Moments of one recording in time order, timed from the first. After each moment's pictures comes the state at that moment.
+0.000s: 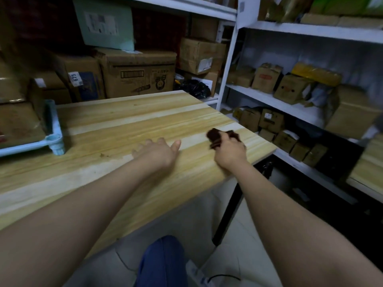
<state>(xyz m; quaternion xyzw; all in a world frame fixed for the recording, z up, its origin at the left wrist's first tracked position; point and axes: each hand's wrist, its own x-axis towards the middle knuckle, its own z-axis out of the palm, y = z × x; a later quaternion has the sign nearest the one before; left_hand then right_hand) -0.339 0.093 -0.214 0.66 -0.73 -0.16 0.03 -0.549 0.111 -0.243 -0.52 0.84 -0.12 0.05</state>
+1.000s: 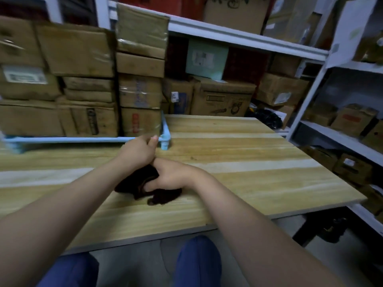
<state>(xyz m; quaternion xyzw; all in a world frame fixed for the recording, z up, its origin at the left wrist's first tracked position) -0.101 0.148 -0.186 0.74 -0.59 -0.17 0.28 -0.224 0.148 -0.199 -0.83 0.42 -0.06 0.37</state>
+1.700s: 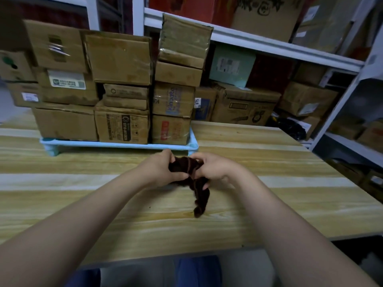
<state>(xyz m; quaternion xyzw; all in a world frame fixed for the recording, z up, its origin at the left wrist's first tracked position) -0.054 0.153 -0.195 0.69 -0.66 -0.22 0.20 -0.221 0.100 -0.184 -0.71 0.53 -0.10 0.45</state>
